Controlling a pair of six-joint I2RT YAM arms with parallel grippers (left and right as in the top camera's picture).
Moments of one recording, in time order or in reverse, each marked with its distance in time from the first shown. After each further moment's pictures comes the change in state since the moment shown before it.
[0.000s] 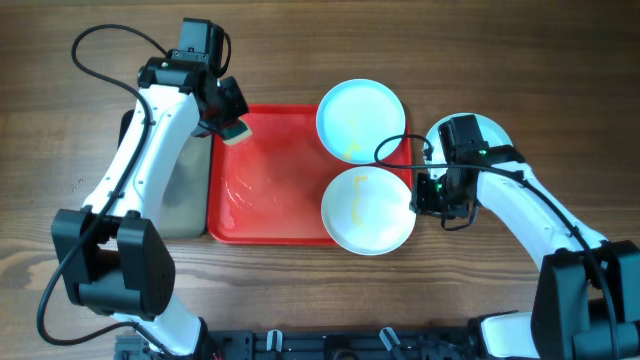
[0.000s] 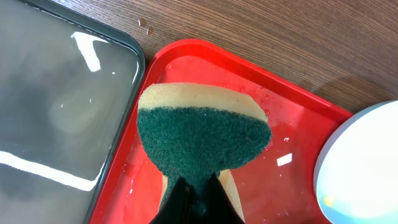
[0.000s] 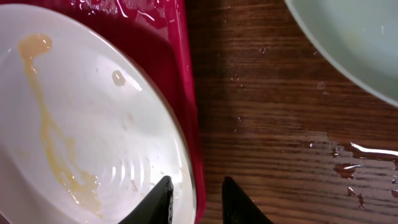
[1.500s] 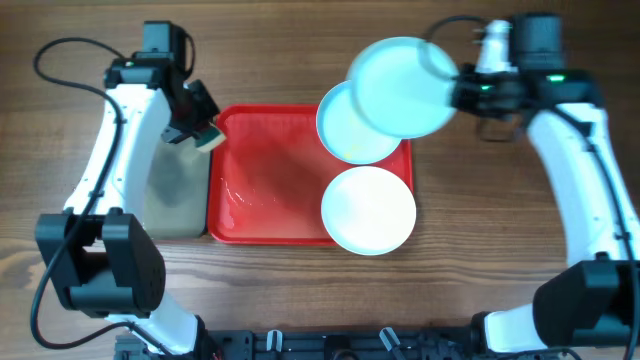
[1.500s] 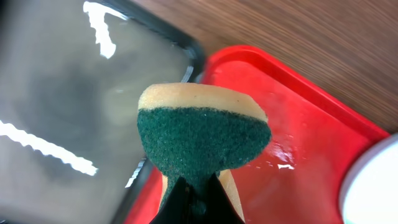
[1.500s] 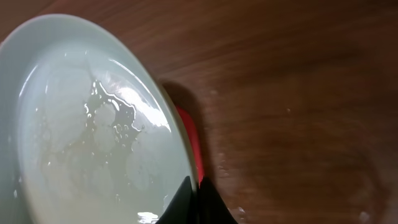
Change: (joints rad) left arm 0.093 -0.001 0.000 -0.057 -0.006 0.000; right arm -0.219 0.062 0.598 -0.116 -0.019 -0.002
